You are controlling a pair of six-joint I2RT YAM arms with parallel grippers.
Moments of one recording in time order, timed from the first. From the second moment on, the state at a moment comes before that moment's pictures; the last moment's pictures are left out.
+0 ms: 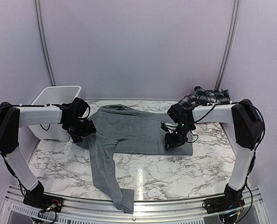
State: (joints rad) left arm -0.44 1.68 1.09 -0.54 -0.03 -0.90; right arm 0.54 1.89 1.29 -0.74 -0.19 0.13
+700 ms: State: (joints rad) left arm -0.57 1.48 0.75 -0.45 -0.06 -0.98; right arm 0.57 1.67 0.96 -0.63 -0.32 0.22
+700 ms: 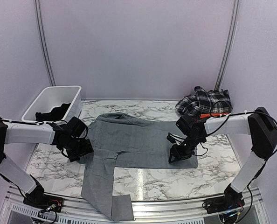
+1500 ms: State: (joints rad) left arm -0.57 1.58 0.88 -0.52 -0.11 -0.96; right arm 1.39 1.90 1.38 -0.57 -0.25 0.16
